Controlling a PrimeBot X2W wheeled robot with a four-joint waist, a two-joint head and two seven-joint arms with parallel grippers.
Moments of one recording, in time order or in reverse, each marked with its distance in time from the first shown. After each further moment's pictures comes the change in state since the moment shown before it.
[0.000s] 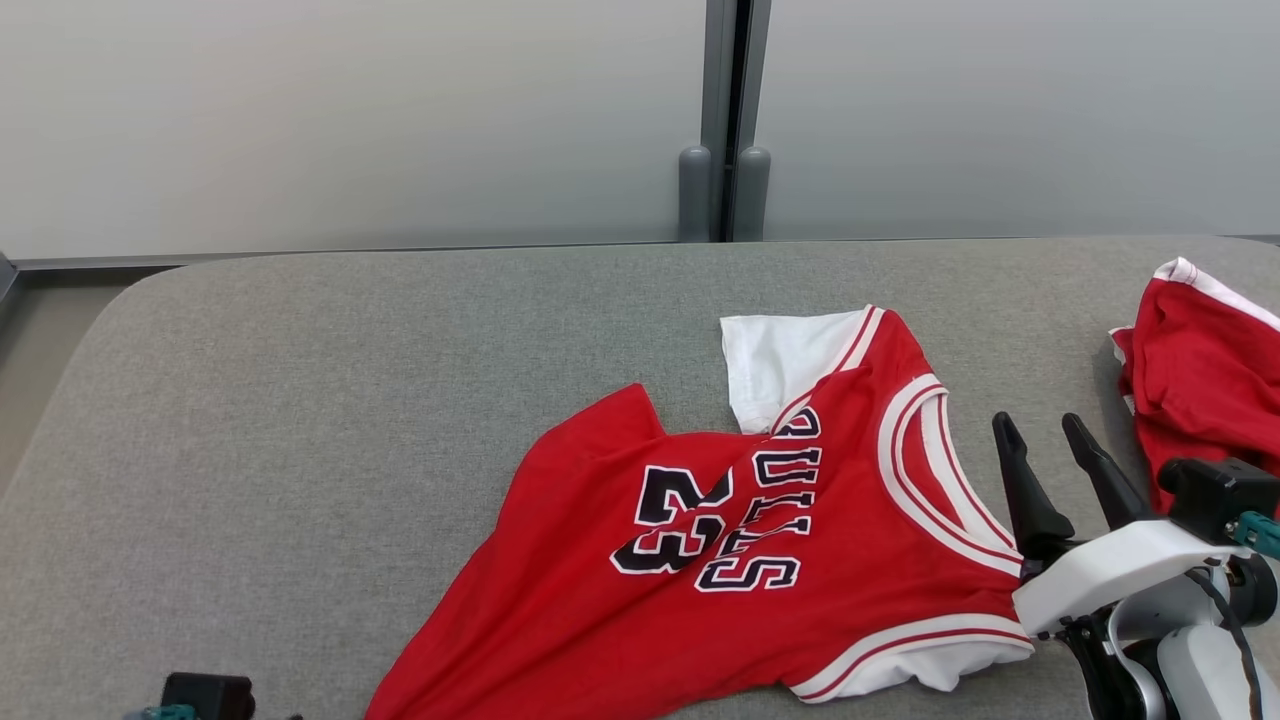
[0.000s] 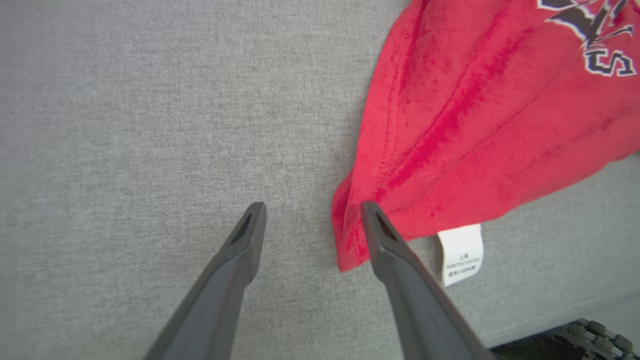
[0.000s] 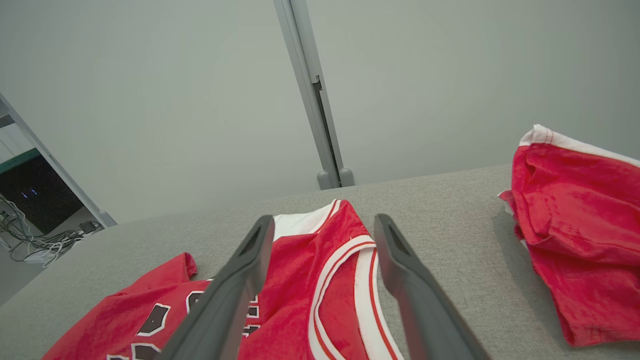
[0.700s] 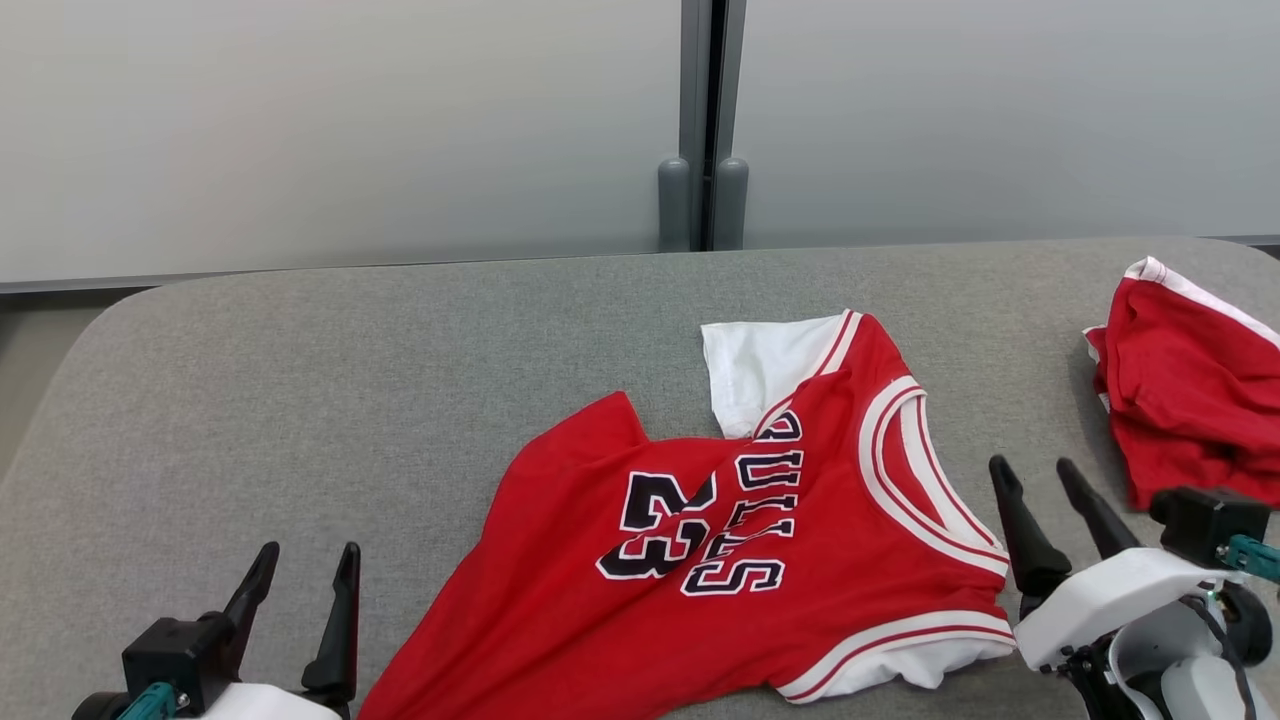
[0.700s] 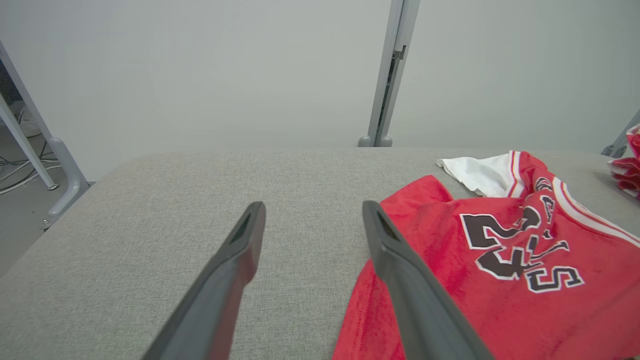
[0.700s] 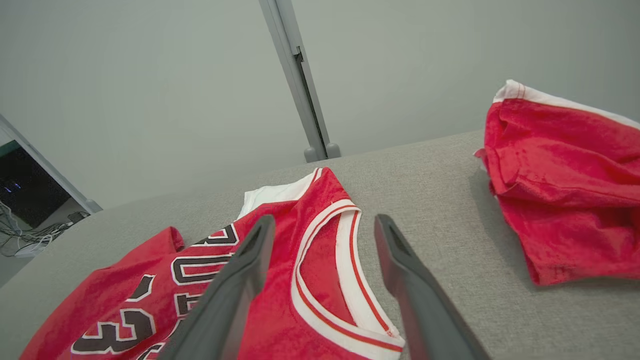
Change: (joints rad) left arm -0.058 -0.104 0.058 -0.119 0.194 0.166 -0.414; right arm 0.045 0.004 -0.012 0.003 0.005 0.000 0.037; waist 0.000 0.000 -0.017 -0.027
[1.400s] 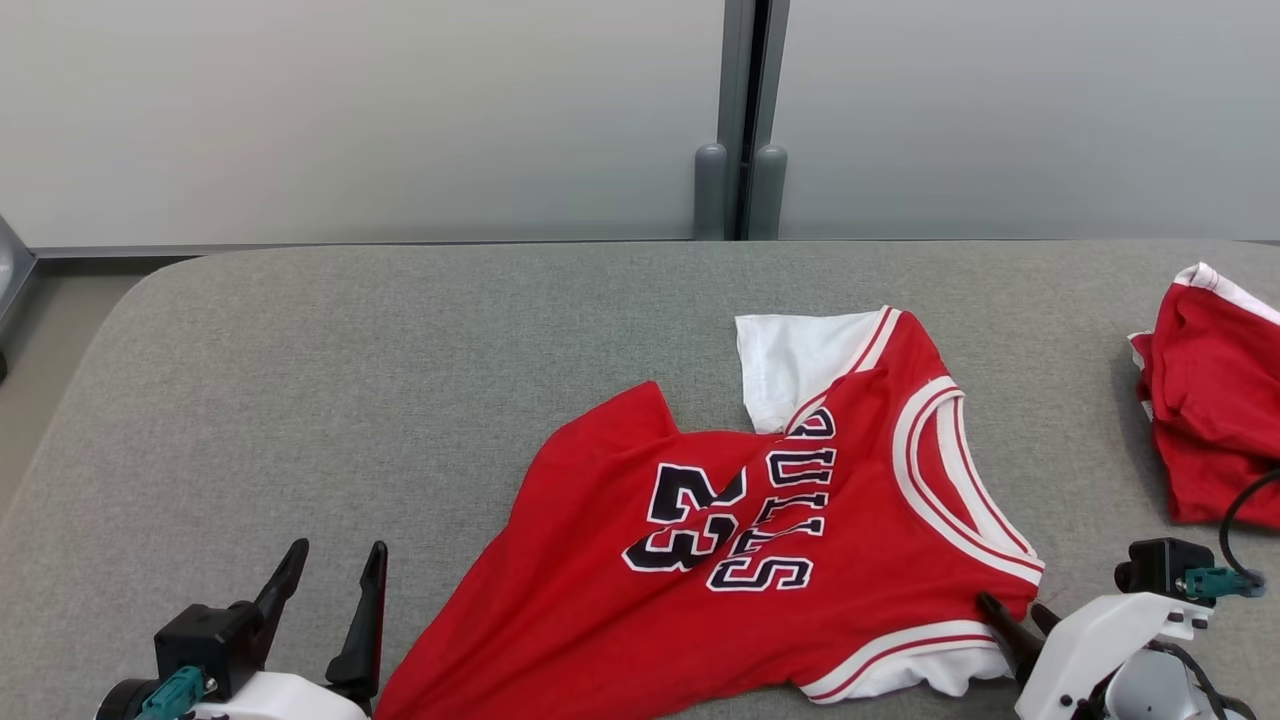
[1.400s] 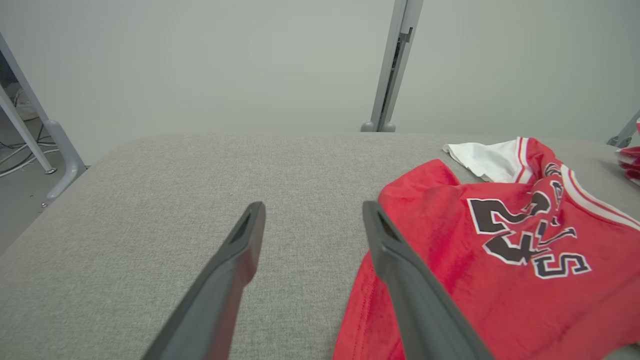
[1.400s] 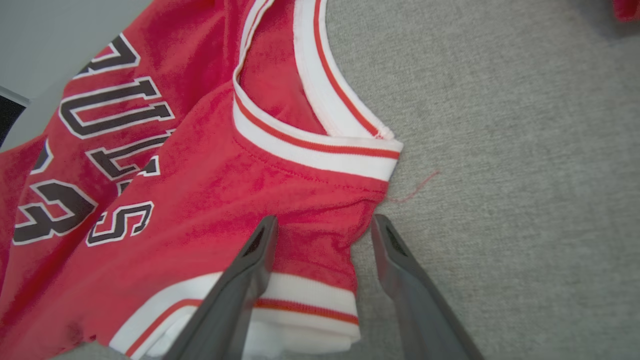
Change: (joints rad) left arm -0.044 -0.011 -0.039 0.050 -0.008 -0.026 0.011; right arm 0.062 0.093 -0.161 0.073 -0.010 0.000 0.492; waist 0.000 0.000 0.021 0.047
